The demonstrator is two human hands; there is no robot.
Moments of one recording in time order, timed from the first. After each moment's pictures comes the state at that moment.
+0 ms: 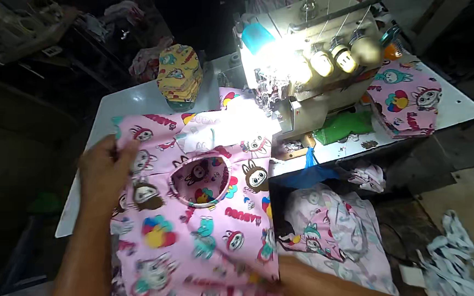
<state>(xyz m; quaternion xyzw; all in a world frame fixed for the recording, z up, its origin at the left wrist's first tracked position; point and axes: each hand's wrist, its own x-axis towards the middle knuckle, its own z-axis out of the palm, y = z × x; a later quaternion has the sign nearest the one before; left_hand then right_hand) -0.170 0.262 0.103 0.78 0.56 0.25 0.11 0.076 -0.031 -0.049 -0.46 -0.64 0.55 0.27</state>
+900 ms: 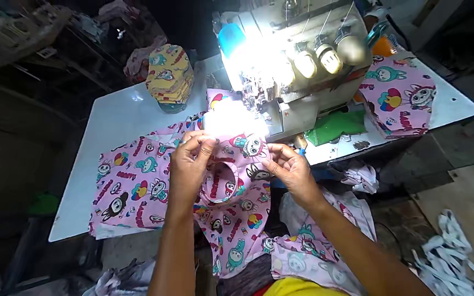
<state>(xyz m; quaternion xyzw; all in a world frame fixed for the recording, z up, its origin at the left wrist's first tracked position) -0.033 0.218 0.054 0.79 0.38 0.39 0.28 0.155 0.105 -0.019 -0.49 -0.38 0.42 0.66</state>
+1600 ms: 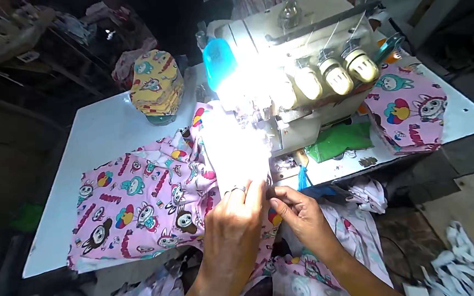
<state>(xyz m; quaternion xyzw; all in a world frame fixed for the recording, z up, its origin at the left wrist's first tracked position) 0.028 0.145 0.060 0.91 0.35 0.23 -0.07 0.151 0.077 -0.020 -0.50 -0.43 0.39 0.65</state>
